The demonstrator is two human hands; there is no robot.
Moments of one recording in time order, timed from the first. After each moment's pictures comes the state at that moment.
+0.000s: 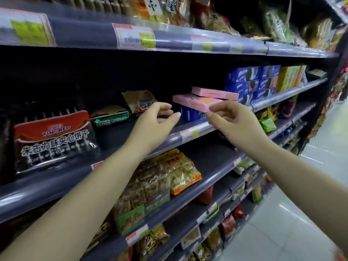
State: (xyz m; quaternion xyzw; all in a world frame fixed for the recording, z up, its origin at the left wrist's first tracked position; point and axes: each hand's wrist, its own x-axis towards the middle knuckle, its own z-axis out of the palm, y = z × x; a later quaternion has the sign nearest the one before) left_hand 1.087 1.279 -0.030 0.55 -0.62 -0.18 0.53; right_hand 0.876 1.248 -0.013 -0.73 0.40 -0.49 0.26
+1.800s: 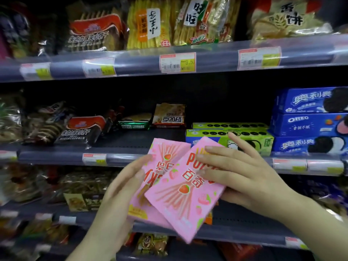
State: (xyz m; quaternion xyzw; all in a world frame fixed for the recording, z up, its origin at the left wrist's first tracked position) left_hand 0.893 1.282 -0.069 0.55 -0.29 -0.15 0.77; right_hand 0.776 1.046 -0.035 -0.88 -0.21 -0.42 -0.08
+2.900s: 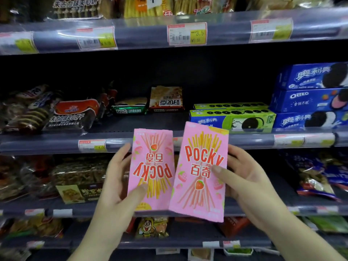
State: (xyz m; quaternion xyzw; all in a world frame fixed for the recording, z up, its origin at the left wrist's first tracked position) left_hand 0.933 1.320 -0.122 0.61 -0.38 -0.06 0.70; right_hand 0.779 1.115 -0.090 -0.62 0.09 -0.28 0.73
